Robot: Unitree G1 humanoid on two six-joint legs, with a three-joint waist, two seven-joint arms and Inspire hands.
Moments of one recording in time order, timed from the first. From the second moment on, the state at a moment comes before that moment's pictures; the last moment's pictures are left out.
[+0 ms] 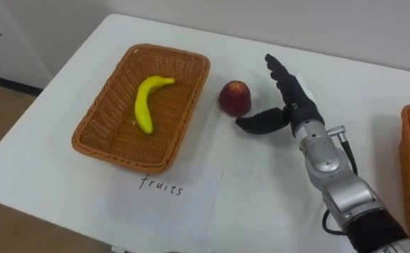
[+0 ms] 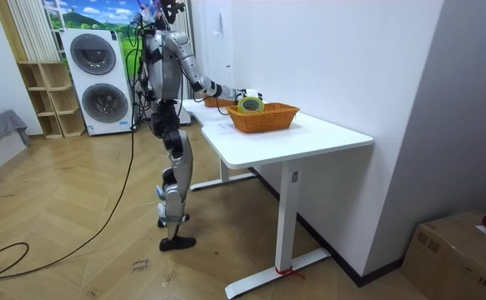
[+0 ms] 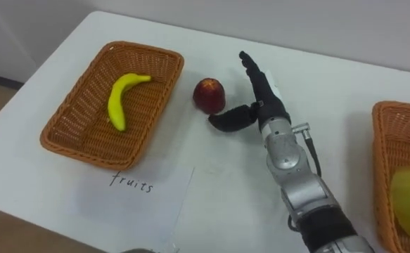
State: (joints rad) left arm 0.19 0.20 -0.10 0.94 0.40 0.06 0.30; right arm -0.41 -0.30 0.29 0.55 0.00 -0.05 -0.16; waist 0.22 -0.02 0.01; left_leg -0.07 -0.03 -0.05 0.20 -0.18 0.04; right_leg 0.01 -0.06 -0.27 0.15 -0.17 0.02
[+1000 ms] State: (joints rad) left arm 0.16 0.20 -0.12 0.94 0.31 0.02 0.35; right arm -0.47 -0.31 0.29 0.62 0.00 -0.14 -0.21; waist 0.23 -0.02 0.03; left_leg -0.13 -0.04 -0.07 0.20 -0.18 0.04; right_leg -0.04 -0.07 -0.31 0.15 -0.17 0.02
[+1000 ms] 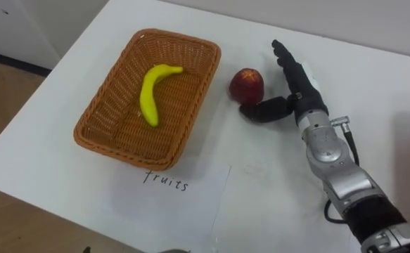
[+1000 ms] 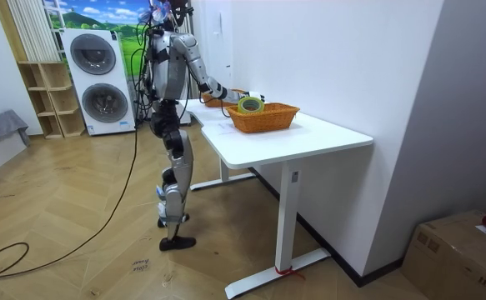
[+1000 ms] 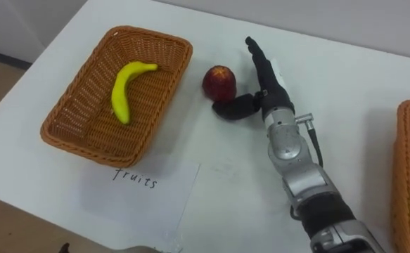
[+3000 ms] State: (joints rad) left arm 0.15 0.23 -0.12 0.97 0.35 0.02 0.29; right arm -0.49 -0.31 0.32 0.62 -0.09 -0.13 -0.12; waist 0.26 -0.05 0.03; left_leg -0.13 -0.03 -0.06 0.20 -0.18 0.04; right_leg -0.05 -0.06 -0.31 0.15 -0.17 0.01
